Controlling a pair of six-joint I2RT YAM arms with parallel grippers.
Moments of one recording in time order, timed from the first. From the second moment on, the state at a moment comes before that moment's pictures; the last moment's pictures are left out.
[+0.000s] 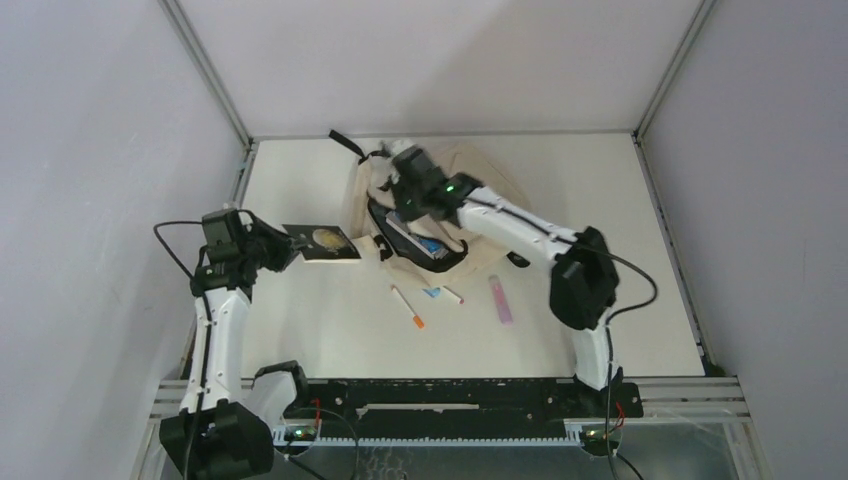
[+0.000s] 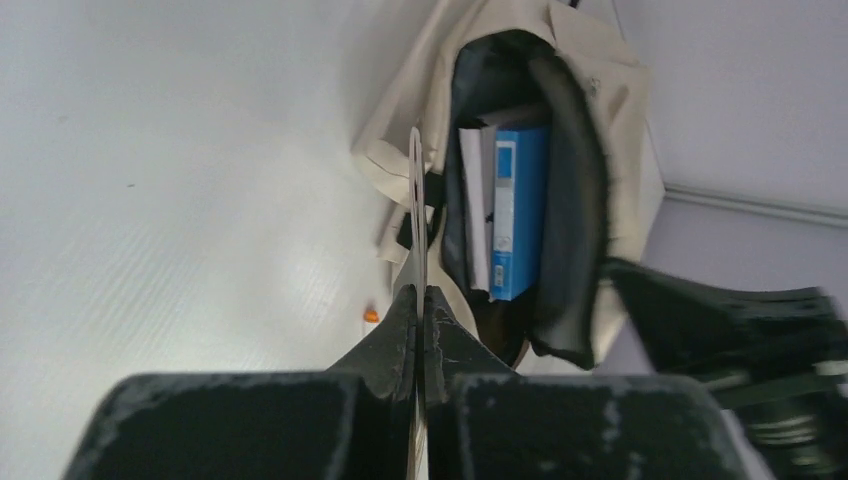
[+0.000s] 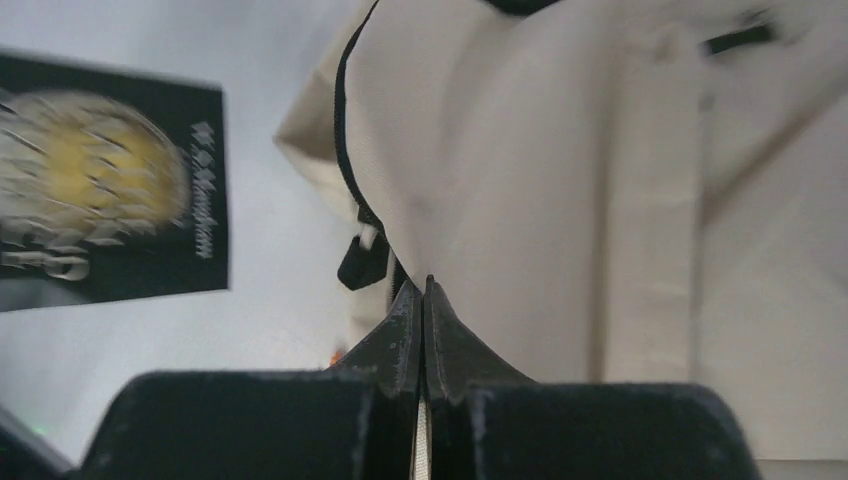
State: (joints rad) left arm 0.24 0.94 0.83 -0.60 0.33 -0.82; right arm 0.85 2.03 1.82 -0.57 0.12 0.20
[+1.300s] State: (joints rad) left arm -0.33 1.71 0.98 0.24 0.27 -1.26; right arm 0.63 1.85 1.73 -0.44 -0.25 0.50
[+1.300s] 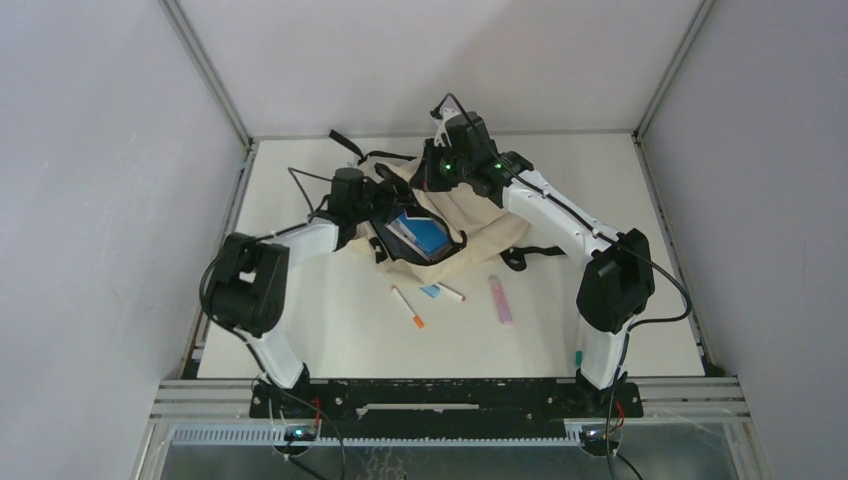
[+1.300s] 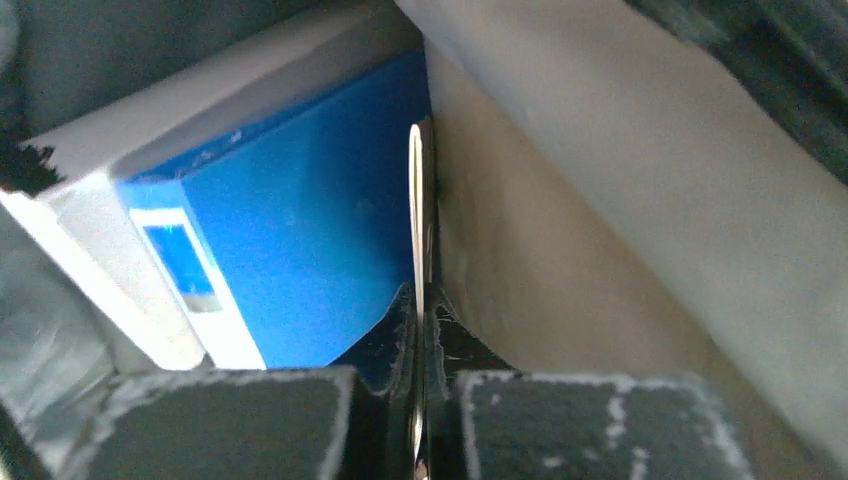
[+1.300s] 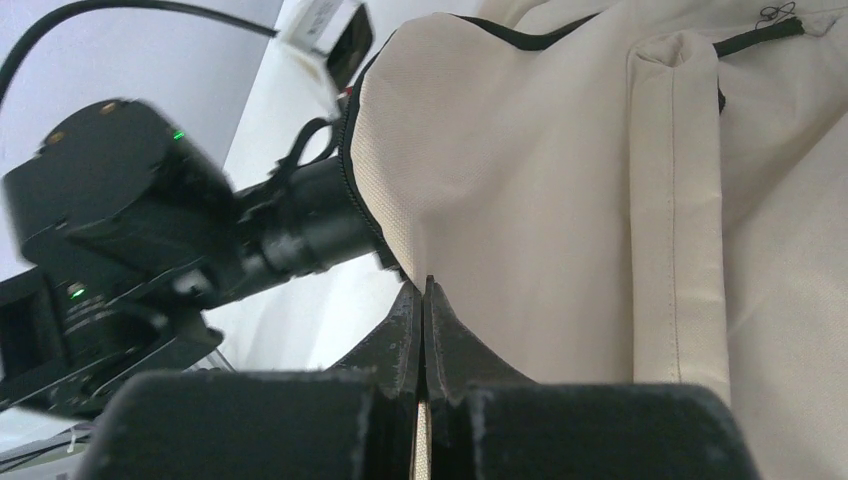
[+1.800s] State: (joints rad) left arm -0.37 1.87 1.13 0.11 0.41 -1.18; right arm 0.61 1.85 1.73 -0.44 -0.25 0.51
